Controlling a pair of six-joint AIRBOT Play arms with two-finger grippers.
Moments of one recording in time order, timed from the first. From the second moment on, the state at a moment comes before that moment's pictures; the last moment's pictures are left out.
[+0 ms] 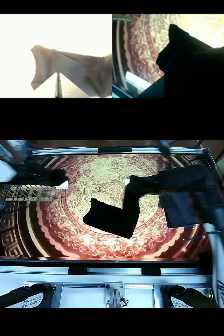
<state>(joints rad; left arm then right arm) -0.17 -1.25 1.58 1.25 -1.06 -1.56 0.35 -1.31 1.49 2.08 -0.97 -1.47</state>
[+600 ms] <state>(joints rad) 0.13 -1.05 1.58 1.31 -1.23 -1.53 0.60 -1.69 1.49 2.12 -0.49 -1.35</state>
